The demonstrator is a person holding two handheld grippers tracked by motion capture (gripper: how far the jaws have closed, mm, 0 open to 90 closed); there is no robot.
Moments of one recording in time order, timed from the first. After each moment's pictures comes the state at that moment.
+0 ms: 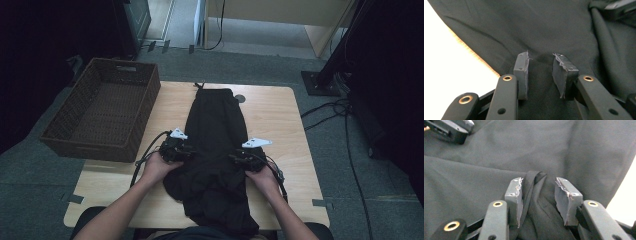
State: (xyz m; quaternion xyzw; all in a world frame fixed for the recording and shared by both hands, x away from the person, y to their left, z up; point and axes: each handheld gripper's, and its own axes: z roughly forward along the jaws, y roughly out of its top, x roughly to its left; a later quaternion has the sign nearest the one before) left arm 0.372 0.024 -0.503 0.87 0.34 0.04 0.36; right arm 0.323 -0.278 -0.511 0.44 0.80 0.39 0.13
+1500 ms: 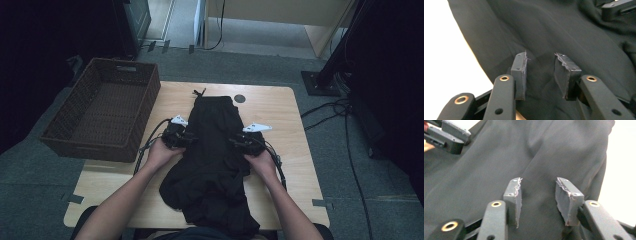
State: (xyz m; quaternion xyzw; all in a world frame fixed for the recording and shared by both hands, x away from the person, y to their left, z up) left arm 0.423 0.020 -0.500 0.85 0.35 0.04 0.39; right arm 0.376 -0.281 -0.509 0.45 0.78 0.41 0.15
